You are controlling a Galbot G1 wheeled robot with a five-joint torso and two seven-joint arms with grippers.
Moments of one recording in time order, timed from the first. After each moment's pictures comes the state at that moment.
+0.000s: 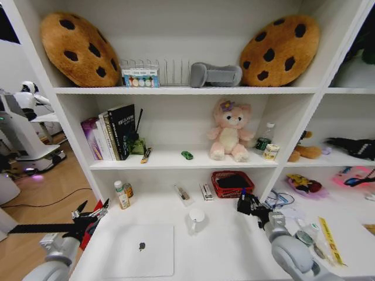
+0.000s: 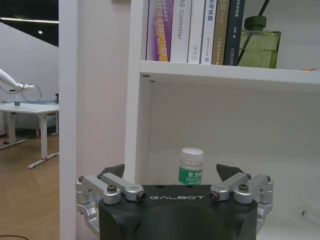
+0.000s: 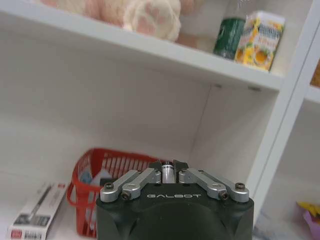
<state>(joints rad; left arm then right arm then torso) 1.78 -0.90 -0.82 -2.07 -0.78 -0.06 -0.13 -1.46 0.84 0.50 2.02 0.47 -0.16 0.40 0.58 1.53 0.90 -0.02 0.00</state>
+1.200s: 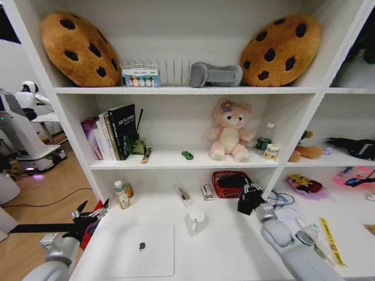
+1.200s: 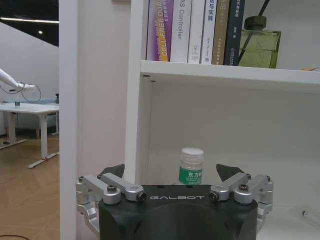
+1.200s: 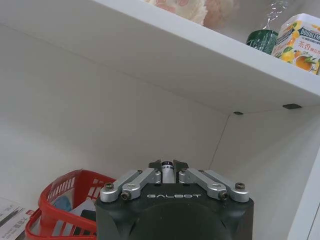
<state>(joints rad) 1.78 -0.90 -0.82 -2.07 -0.78 -0.06 -0.13 -1.19 0.86 0.34 1.63 0.28 0.18 0.27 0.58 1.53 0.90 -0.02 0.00</state>
